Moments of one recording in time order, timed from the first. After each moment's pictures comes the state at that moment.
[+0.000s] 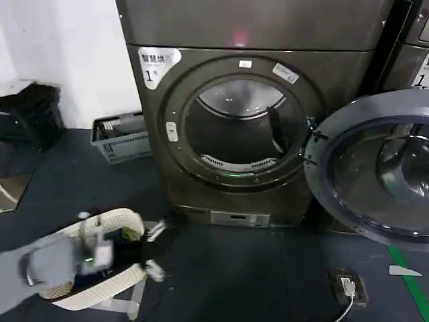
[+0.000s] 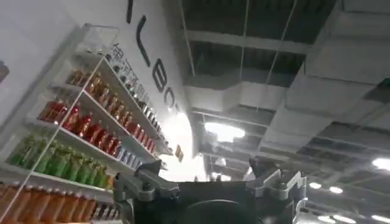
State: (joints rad) left arm 0.29 -0.09 0.74 -2.04 -0.44 -0.15 0.39; right arm -1.42 0.98 2.11 1.72 0.12 -0.18 0.00
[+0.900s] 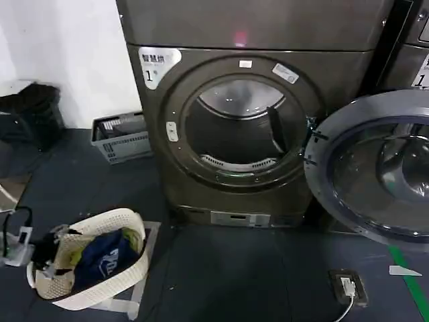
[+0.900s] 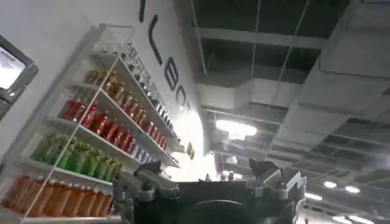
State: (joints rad) left arm 0.82 0.21 0.24 -1.82 -0.19 -0.10 0.52; right arm -1.37 1.01 2.05 1.74 0.10 -0.17 -0.02
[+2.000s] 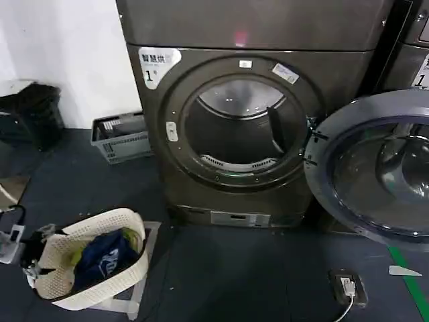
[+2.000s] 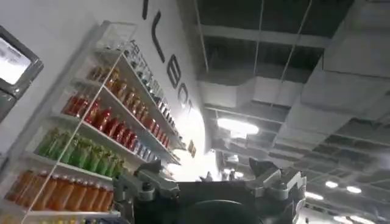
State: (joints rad) left arm 0.81 0.20 0.24 -1.77 -0.11 -0.10 0.58; right arm -1.39 1.03 2.06 1.76 0.10 -0.18 -0.02
